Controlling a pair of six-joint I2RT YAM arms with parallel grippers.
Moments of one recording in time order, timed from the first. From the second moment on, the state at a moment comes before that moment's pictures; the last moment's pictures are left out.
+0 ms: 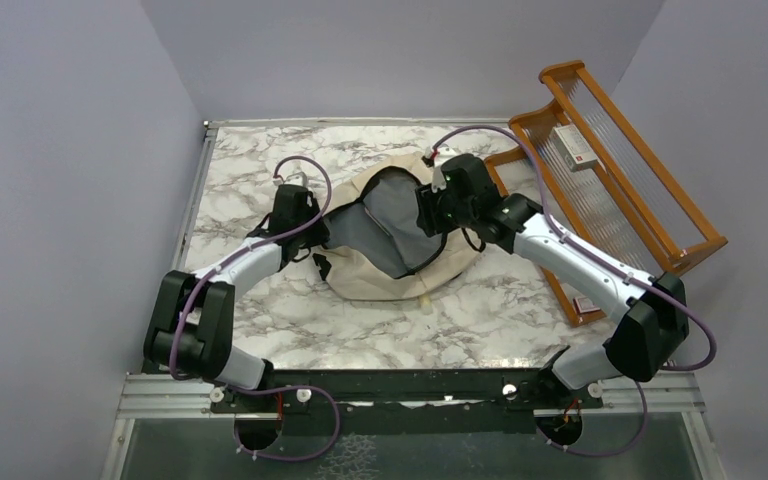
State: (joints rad) left arm -0.27 1.46 0.76 -0.04 -0.02 -0.47; right arm 0.69 1.46 1.25 -0.47 0.07 0.15
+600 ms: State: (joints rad) left arm -0.25 1.50 0.78 -0.03 0.01 -0.47; right arm 0.58 1.47 1.26 -0.47 0.00 0.19
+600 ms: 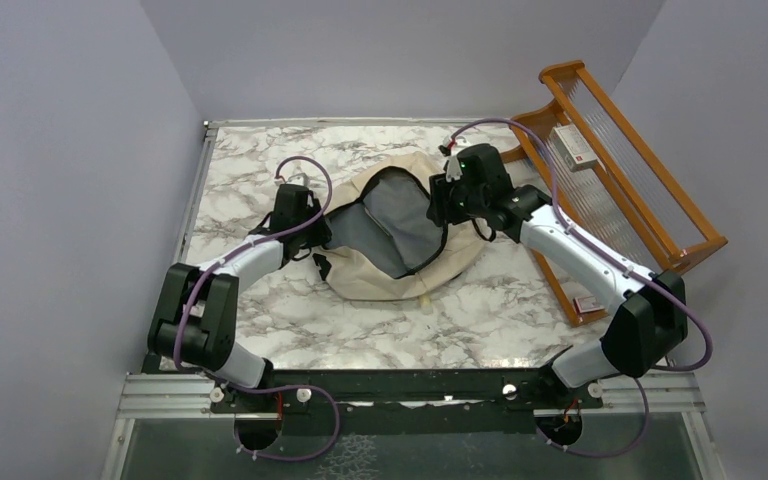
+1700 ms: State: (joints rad) left arm -0.24 1.41 1.00 -0.22 0.20 -0.44; right arm 0.37 1.77 1.37 -0.41 -0.33 0.18
